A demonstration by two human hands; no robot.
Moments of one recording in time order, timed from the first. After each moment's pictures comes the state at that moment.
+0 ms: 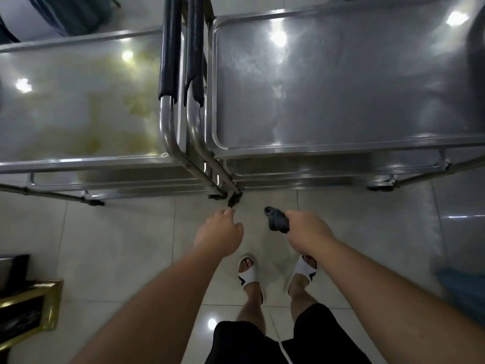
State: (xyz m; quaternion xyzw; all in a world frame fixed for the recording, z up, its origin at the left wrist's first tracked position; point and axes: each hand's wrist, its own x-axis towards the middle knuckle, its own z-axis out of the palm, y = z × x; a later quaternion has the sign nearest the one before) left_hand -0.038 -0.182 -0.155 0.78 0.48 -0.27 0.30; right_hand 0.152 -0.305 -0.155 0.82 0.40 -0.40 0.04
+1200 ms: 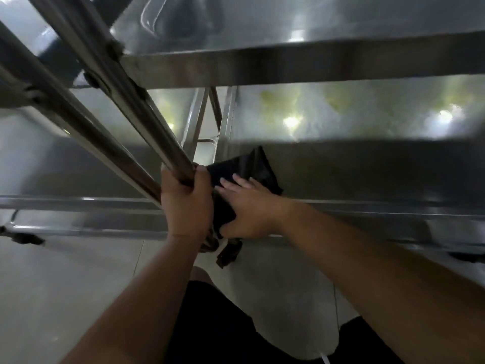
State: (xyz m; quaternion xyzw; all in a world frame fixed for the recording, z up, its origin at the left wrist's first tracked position) left_hand 0.029 -0.045 -0.460 0.57 0.55 0.49 0.36; right_hand 0.173 -0.086 -0.456 0.62 0.71 -0.34 0.00
